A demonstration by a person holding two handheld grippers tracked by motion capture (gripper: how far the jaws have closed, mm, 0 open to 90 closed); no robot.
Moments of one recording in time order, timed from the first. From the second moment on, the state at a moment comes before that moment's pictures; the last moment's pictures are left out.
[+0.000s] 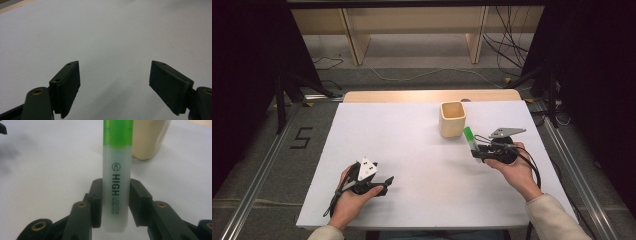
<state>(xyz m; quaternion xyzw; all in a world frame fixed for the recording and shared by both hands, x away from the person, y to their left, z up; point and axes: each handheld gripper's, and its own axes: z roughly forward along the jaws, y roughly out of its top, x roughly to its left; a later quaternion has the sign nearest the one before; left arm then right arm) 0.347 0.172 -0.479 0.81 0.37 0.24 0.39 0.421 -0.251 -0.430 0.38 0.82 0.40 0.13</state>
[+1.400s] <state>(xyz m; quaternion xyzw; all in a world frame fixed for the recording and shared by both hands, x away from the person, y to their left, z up) 0.347 0.172 -0.480 0.81 0.37 0.24 0.39 0.430 -0.254 -0.418 0.39 0.76 0.47 0.19</state>
